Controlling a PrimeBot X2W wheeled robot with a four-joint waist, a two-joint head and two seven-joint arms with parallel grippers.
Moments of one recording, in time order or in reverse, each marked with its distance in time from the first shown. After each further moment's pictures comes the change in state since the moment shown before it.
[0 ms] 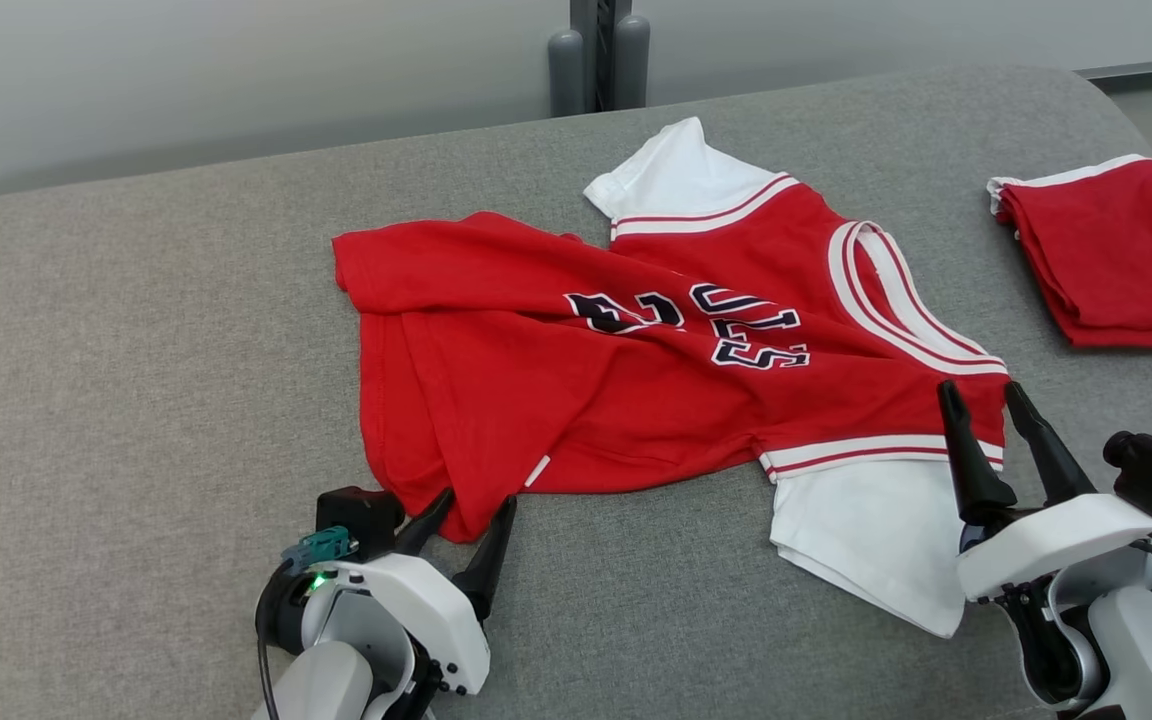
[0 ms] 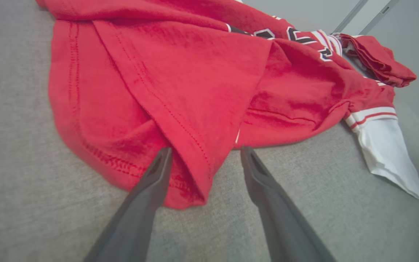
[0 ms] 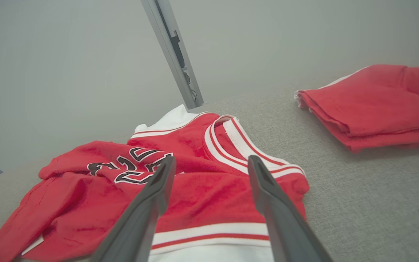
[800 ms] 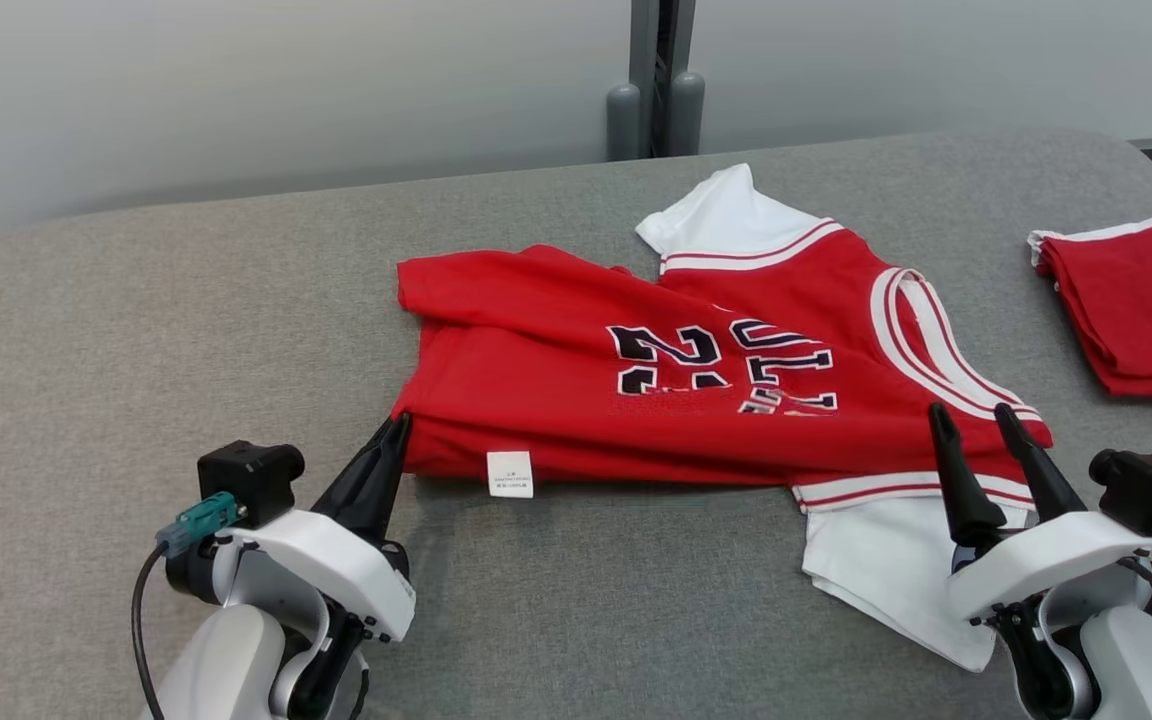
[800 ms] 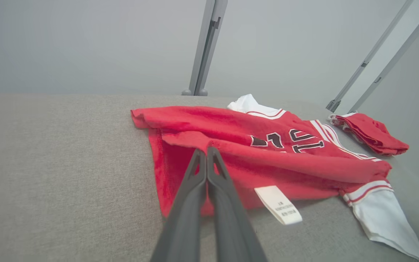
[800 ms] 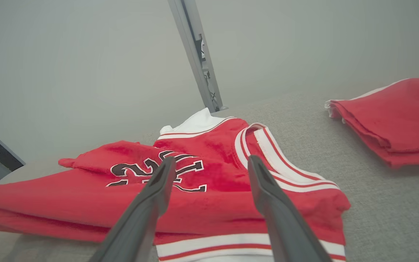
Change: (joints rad) left arm 0.012 0.112 0.056 -0.199 -0.068 -0.005 -0.029; right arm 0.033 0.031 -0.035 -0.016 -0.061 0.000 0.035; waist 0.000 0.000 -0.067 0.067
